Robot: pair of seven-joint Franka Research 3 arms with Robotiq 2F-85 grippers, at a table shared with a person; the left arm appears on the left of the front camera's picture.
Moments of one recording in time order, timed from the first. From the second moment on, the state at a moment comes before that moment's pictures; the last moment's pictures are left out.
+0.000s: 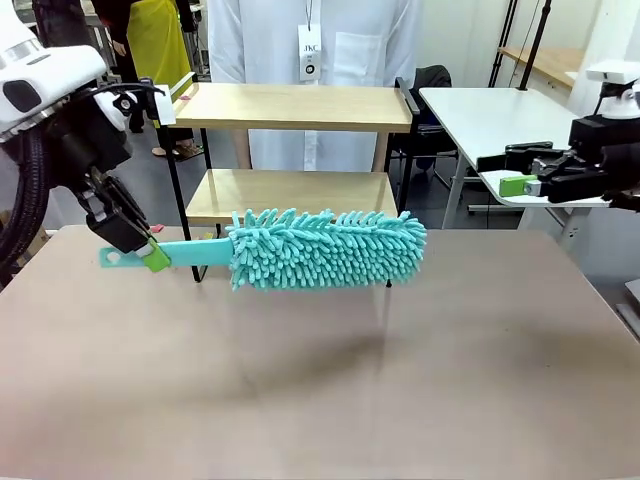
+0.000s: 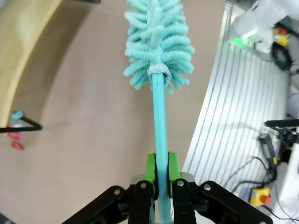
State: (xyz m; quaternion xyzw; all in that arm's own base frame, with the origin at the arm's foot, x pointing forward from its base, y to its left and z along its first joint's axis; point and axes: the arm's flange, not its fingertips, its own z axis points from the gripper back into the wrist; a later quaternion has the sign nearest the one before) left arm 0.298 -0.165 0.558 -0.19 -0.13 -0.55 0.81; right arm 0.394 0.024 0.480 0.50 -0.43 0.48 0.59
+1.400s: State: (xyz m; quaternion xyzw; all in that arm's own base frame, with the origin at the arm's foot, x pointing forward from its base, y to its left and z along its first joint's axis) left arm 0.310 -0.162 0.523 -0.22 -0.17 -0.59 0.76; right arm 0.377 0.103 0.390 0.57 -0.41 0.43 0.57
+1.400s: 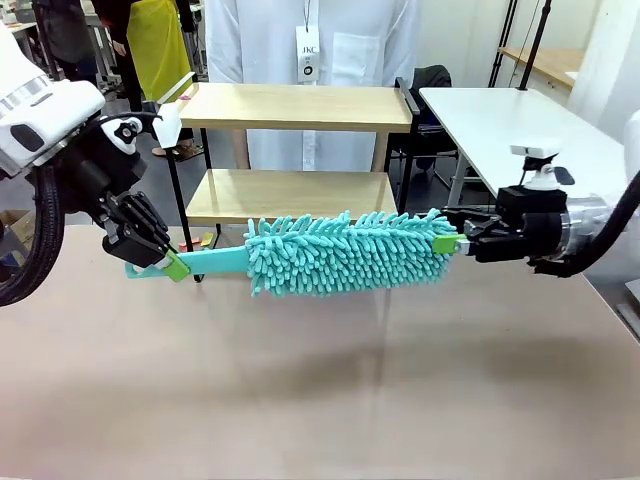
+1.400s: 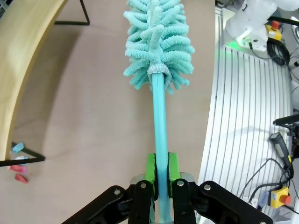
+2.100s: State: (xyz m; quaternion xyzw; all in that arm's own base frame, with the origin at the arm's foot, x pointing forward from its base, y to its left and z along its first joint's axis) left arm 0.311 -0.159 0.522 -0.21 -0.17 -0.59 0.76; right arm 0.375 0.135 0.355 0.58 -0.38 0.44 0.57
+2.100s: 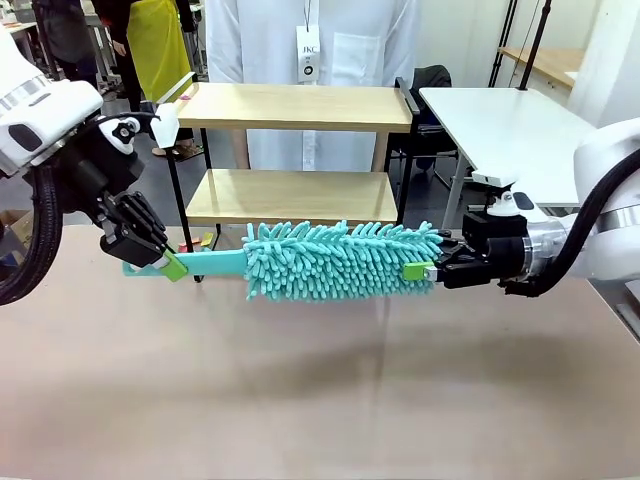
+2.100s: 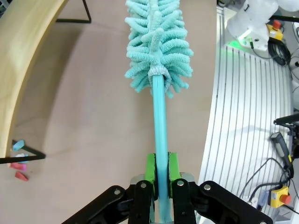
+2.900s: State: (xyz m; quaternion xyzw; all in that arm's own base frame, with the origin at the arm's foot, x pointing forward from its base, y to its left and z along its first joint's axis) left arm 0.311 -0.160 0.522 -0.21 -0.17 -0.59 0.76; right arm 0.380 0.122 0.337 0.58 -0.39 0.42 0.58
